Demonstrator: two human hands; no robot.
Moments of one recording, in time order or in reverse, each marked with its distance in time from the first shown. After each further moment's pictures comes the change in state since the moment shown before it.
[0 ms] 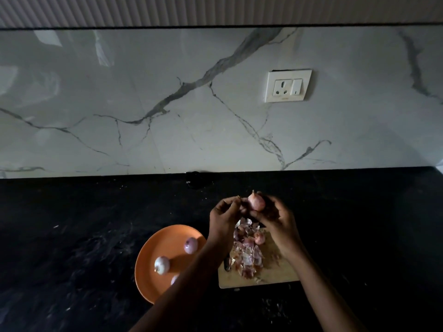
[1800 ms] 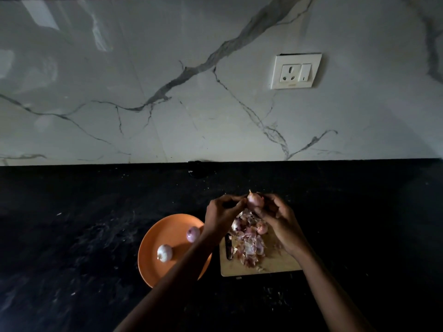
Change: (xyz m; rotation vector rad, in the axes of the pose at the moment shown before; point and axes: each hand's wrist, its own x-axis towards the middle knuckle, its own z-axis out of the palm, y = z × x) left_hand 0.003 -0.002 -0.034 0.613 -0.076 0.119; right_hand -0.008 0.009 -0.003 -0.020 -0.107 0.132
